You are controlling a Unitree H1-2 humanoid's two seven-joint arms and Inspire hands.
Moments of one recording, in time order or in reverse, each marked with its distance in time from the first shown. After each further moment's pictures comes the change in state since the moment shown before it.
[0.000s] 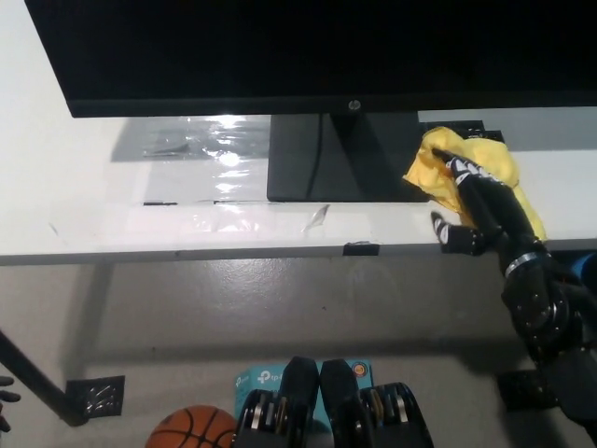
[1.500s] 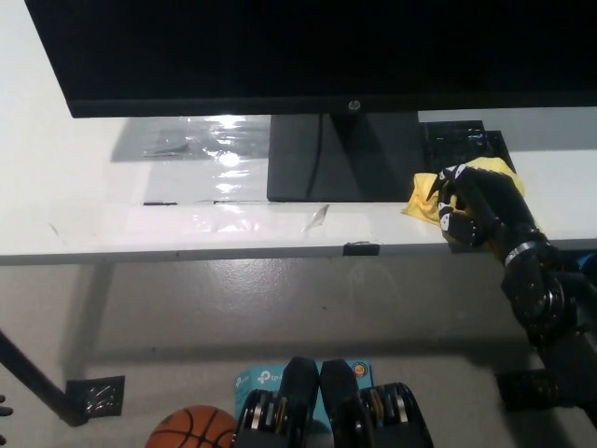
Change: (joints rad) left_arm 0.057 0.000 0.008 0.000 -0.003 -0.052 -0.010; right_arm -0.055 -0.007 0.005 0.124 -0.063 -0.117 -0.072
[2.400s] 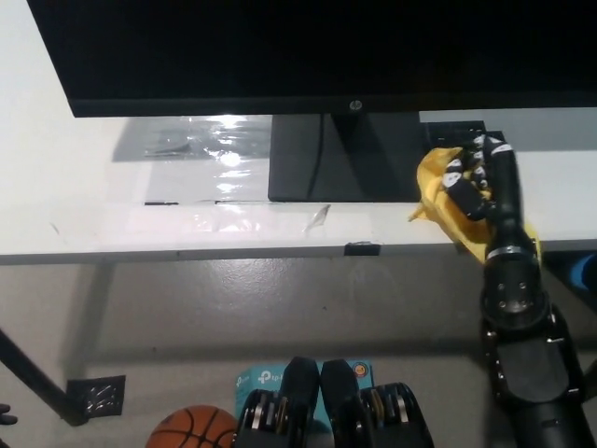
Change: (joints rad) left_arm 0.026 0.000 -0.012 0.001 0.020 -0.028 -0.008; right_arm 0.027 0.311 -0.495 -0.023 0.346 -0.051 -0.180
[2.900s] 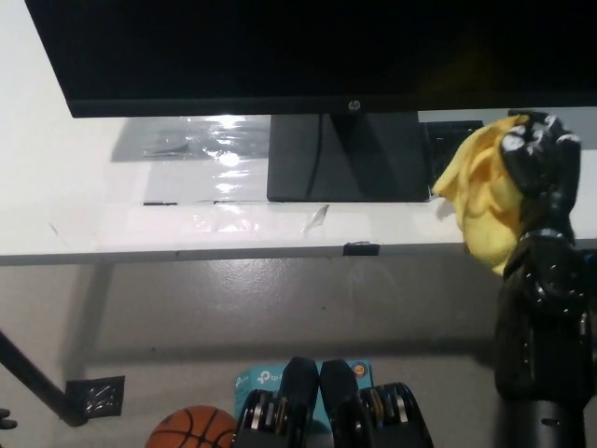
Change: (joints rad) left_arm 0.013 -0.002 0.000 0.000 0.003 0.000 0.000; right_arm -0.031 0.105 -0.226 -0.261 0.306 0.129 0.012
